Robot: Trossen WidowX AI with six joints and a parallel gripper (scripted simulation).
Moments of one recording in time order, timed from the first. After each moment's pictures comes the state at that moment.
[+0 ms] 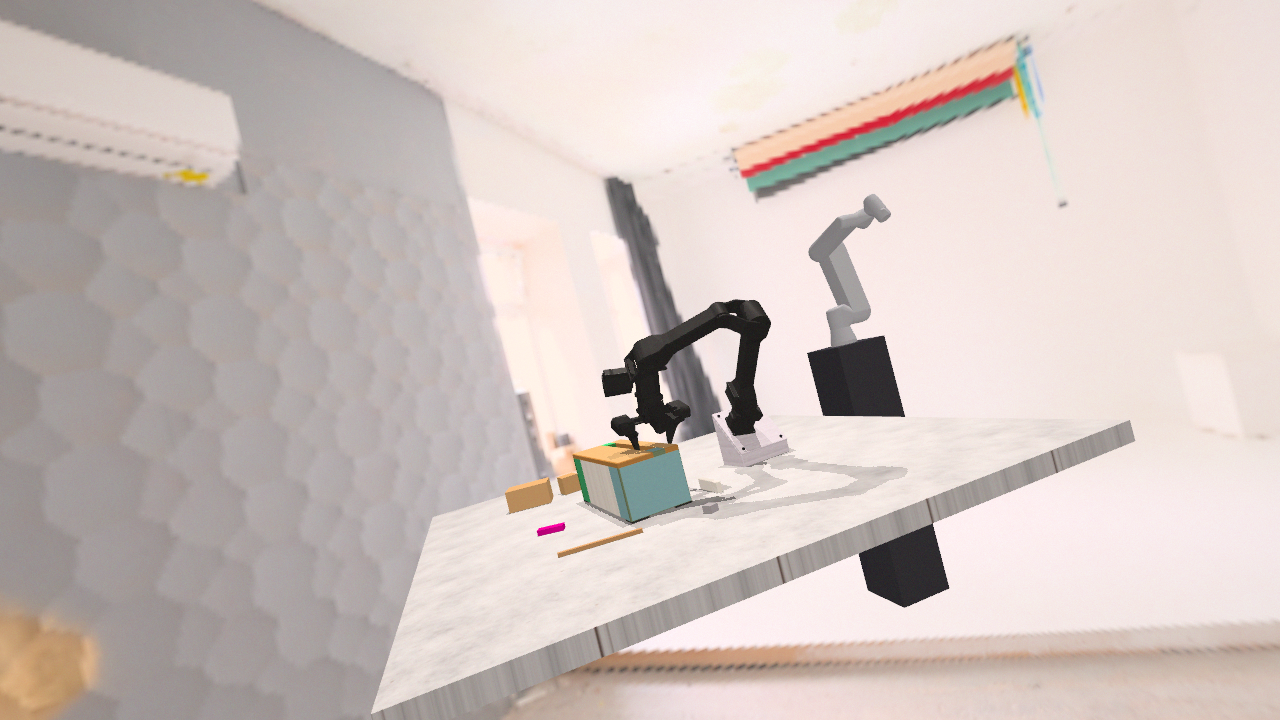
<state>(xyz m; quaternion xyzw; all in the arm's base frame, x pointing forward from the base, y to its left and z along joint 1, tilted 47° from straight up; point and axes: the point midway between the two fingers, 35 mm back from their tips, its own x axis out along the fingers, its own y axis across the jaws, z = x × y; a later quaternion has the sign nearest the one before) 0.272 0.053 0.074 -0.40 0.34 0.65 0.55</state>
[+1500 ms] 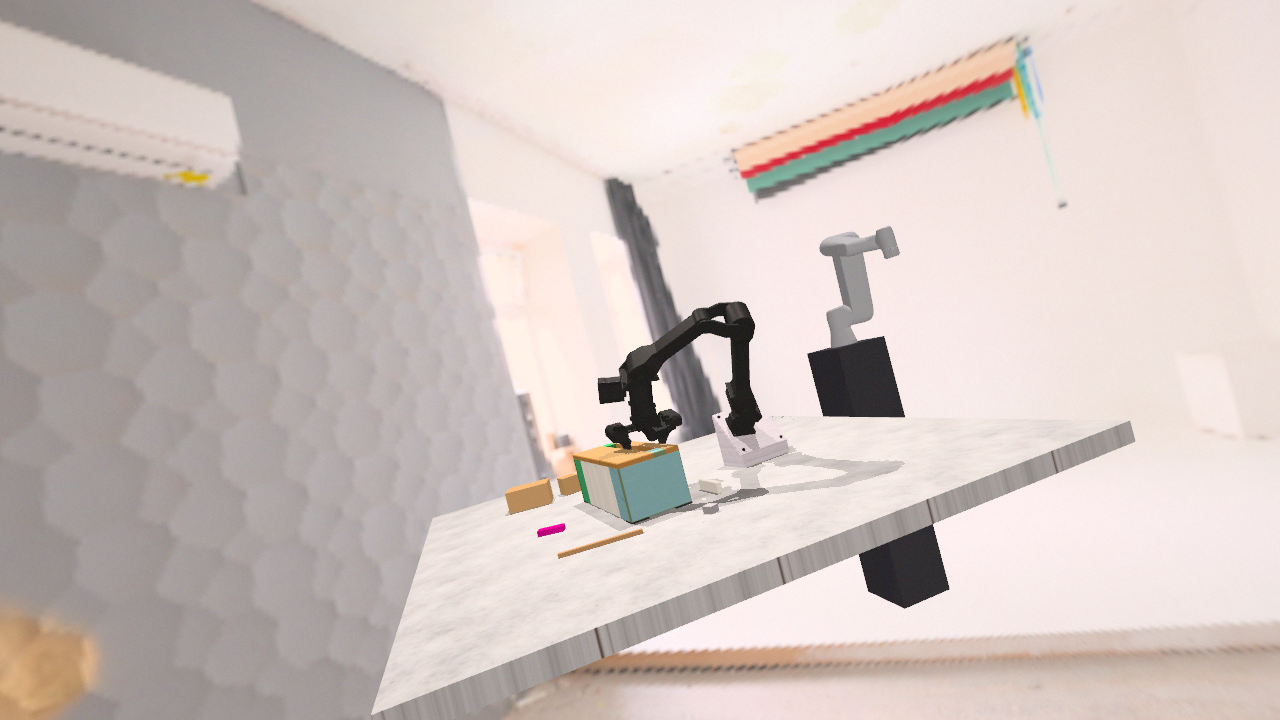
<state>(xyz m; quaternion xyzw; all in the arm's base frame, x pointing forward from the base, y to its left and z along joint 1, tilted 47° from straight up) 0.278 0.027 0.021 -0.41 0.34 0.64 0.55</state>
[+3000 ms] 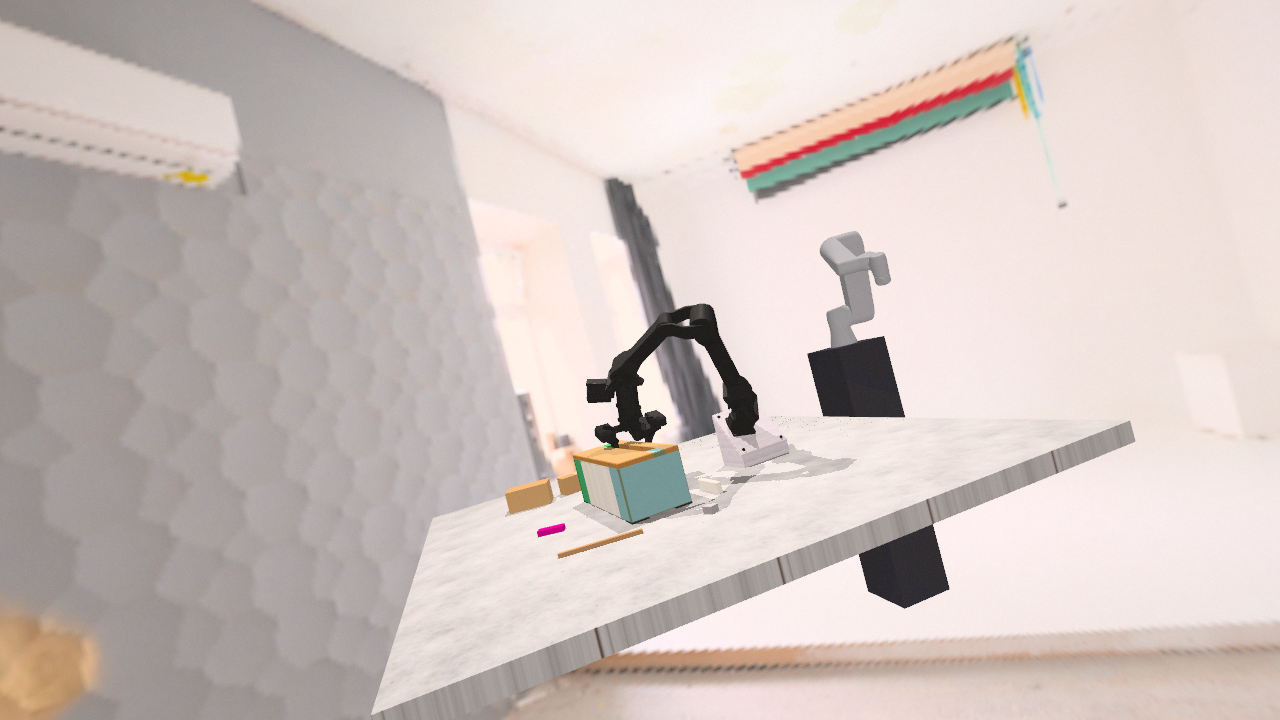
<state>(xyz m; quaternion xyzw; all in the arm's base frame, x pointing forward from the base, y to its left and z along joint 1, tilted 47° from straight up) 0.285 -0.046 -0.057 -0.41 0.34 0.64 0.55</state>
